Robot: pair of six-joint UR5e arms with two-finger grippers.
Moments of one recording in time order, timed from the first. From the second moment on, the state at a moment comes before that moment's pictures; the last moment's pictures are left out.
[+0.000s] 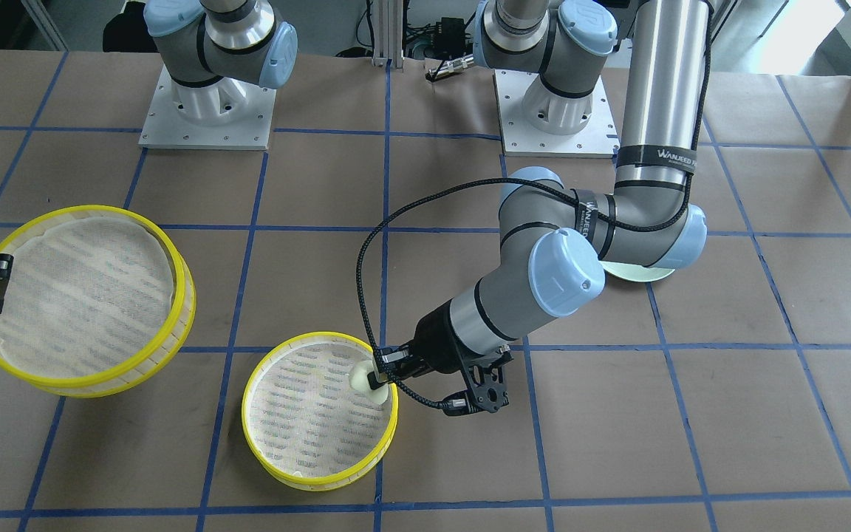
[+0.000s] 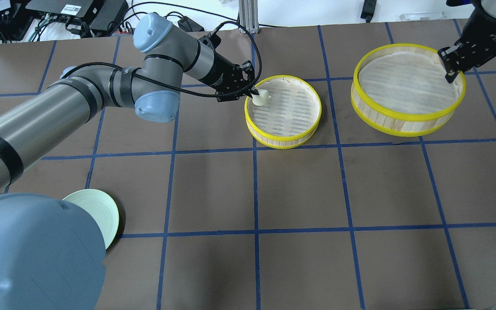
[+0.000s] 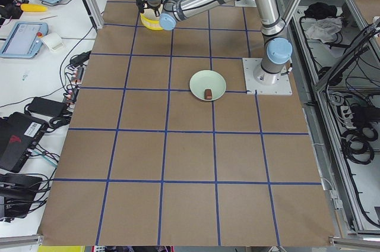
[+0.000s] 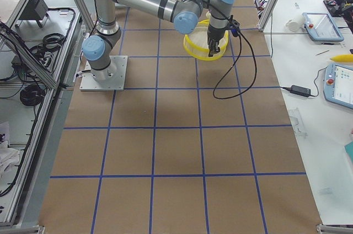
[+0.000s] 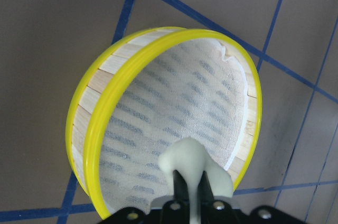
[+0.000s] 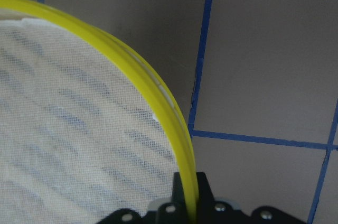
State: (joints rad) left arm -1.71 -2.10 -1.60 -0.79 0.95 -0.54; right arm 1.24 -1.33 1.49 -1.73 -1.63 -0.46
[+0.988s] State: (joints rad) left arm -1.76 -2.13 -1.59 -0.78 0.92 -0.68; right arm 1.24 -1.33 1.49 -1.74 -1.63 -0.48
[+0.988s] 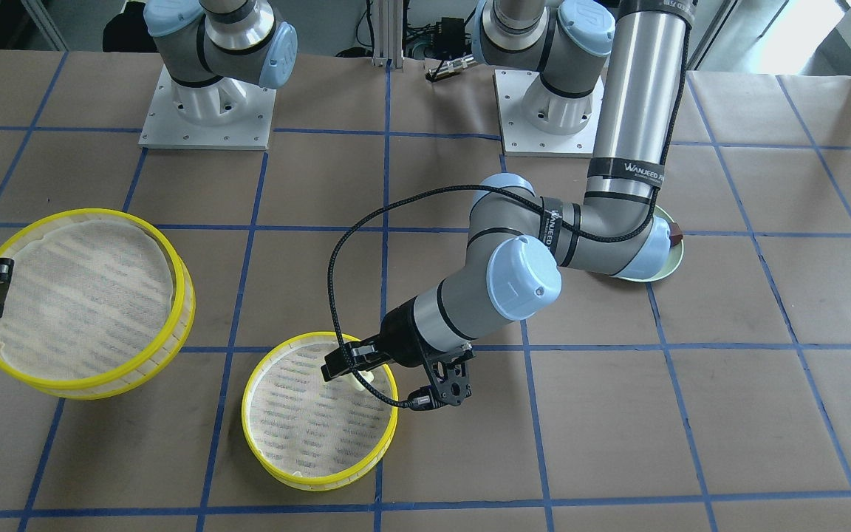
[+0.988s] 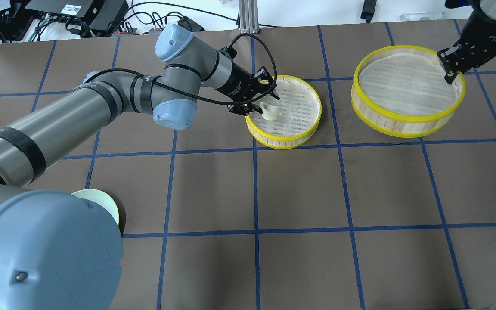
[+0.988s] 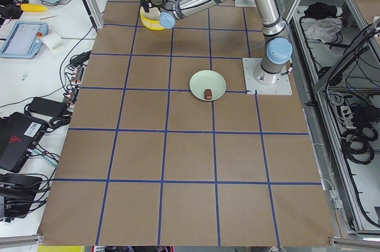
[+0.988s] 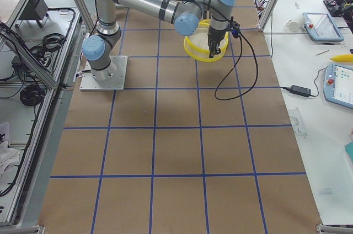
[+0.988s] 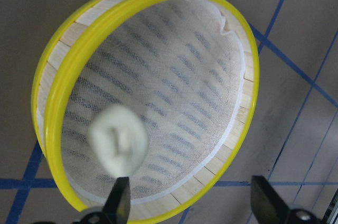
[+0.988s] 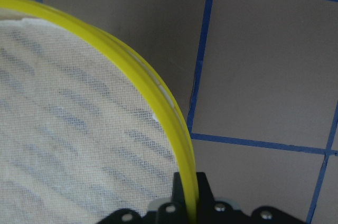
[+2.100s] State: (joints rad) left arm -1.59 -1.93 -1.56 -1.21 1.31 -0.36; right arm 1.35 -1.32 1.49 -1.79 -1.57 -0.34
